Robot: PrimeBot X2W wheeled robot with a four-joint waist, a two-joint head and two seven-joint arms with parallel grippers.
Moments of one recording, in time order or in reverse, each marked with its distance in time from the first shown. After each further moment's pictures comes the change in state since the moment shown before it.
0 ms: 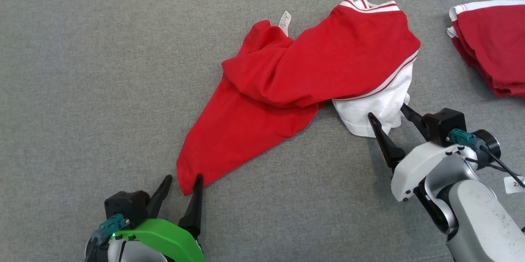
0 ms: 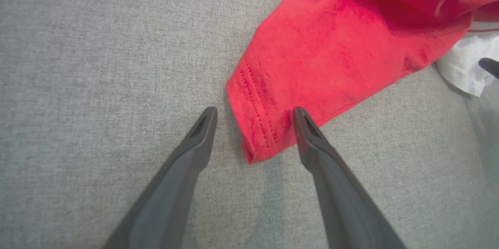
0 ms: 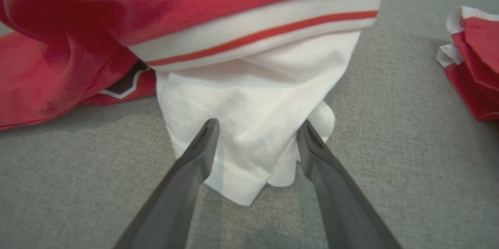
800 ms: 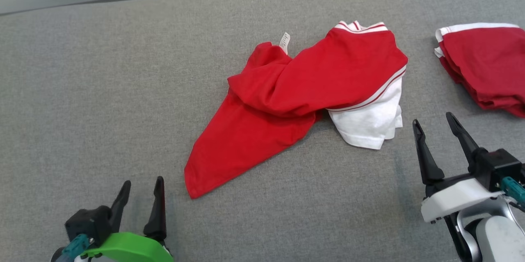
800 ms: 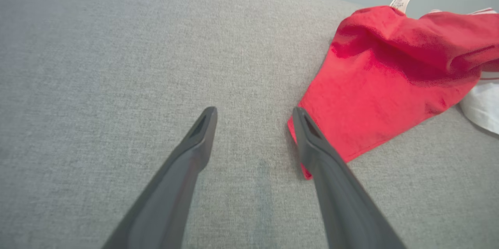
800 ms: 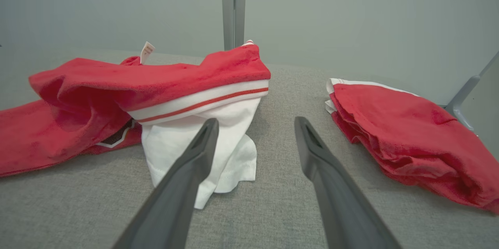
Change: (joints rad) left arm 0.068 0.042 0.081 0.017 0.002 0.033 -0.123; right arm 0.186 0.058 -0.194 -0.116 -0.097 0.000 -0.232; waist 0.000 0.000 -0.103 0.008
